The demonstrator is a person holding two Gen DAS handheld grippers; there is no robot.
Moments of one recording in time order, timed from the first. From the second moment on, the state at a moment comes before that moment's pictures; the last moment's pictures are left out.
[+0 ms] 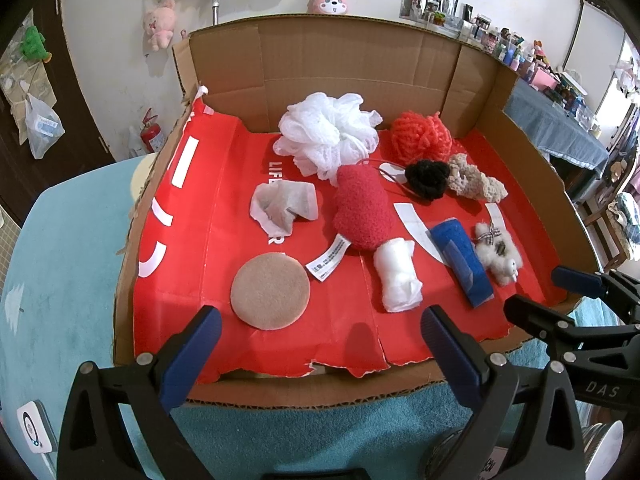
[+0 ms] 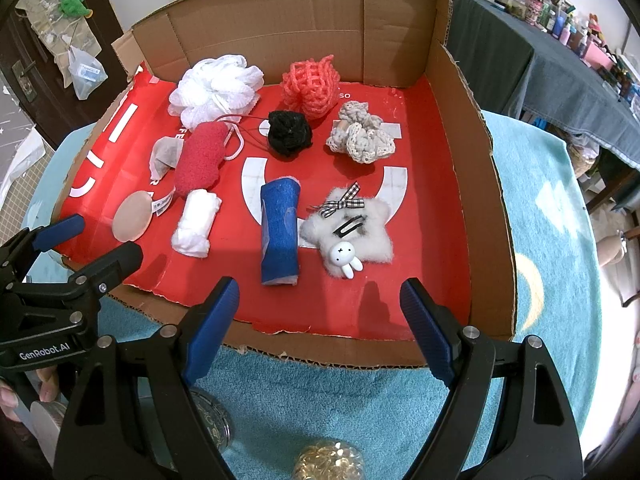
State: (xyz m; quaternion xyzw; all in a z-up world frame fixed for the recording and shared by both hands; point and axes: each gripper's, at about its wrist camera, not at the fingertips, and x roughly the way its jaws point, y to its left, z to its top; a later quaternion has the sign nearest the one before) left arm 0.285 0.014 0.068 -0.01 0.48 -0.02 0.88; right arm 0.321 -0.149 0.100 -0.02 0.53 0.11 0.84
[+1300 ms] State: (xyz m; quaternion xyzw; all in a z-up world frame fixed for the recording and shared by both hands) left arm 0.071 -0.007 0.090 -0.01 0.30 -0.04 0.95; right arm 0.091 -0.175 0.149 -0.01 0.33 0.13 0.93
